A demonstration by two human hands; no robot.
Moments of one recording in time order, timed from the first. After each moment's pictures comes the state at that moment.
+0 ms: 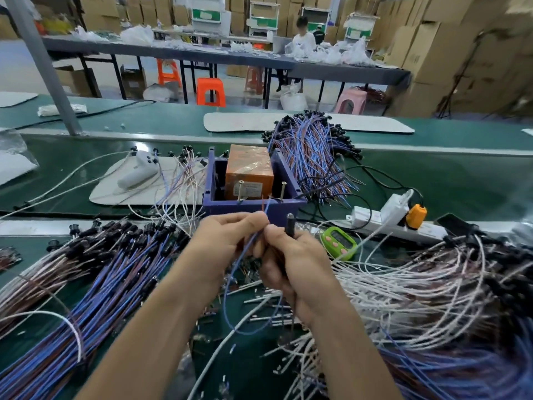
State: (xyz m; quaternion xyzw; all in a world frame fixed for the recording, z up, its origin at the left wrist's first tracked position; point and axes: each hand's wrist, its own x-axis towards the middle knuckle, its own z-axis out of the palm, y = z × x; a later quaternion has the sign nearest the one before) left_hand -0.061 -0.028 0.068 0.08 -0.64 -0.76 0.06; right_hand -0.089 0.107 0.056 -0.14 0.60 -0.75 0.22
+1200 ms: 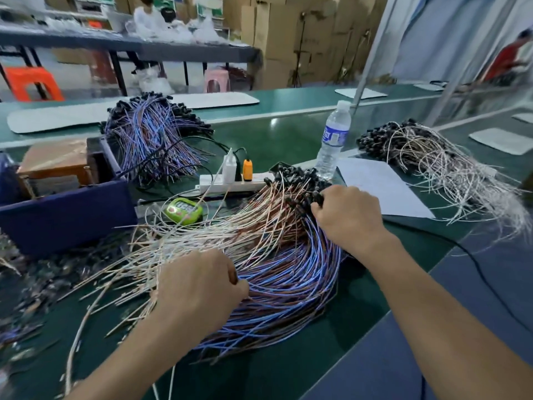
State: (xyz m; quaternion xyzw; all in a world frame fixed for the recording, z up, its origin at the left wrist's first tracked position) left_hand -0.021 0.169 0.042 -0.07 -0.99 -0.10 0.05; right_hand -0.078 0.414 0.083 0.07 0.98 0.02 -0.18
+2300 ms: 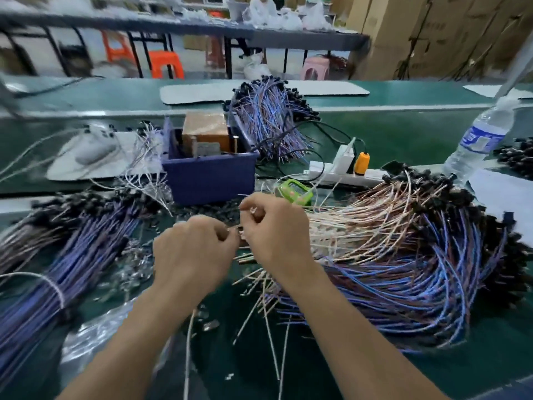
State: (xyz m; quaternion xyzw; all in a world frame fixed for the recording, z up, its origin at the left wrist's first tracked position) left_hand -0.002 0.026 0.035 0.18 -0.96 -0.15 0.16; right_hand -0.052 0.149 0.036 -0.19 0.89 -0.37 -0.20
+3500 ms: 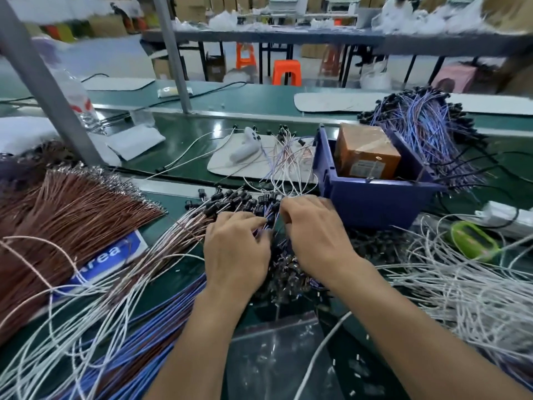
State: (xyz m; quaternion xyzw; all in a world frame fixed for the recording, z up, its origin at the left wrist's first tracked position) left_hand 0.019 -0.136 0.000 0.27 -0.90 -0.20 0.29; right_hand -0.075 -0.031 0.022 -0.42 0.88 -0.19 -0.10
